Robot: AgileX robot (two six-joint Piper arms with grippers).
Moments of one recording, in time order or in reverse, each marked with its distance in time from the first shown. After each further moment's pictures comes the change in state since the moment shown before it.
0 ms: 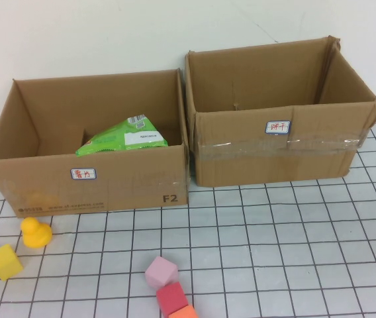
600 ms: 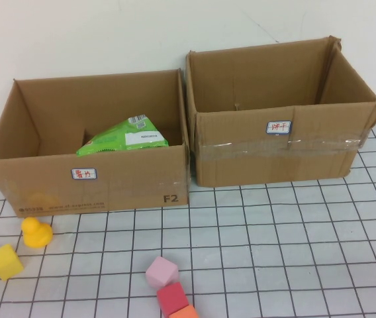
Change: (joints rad) right arm 0.000 -0.392 0.234 0.013 0.107 0.038; left arm 0.000 0.000 0.019 -0.016 0.084 0.000
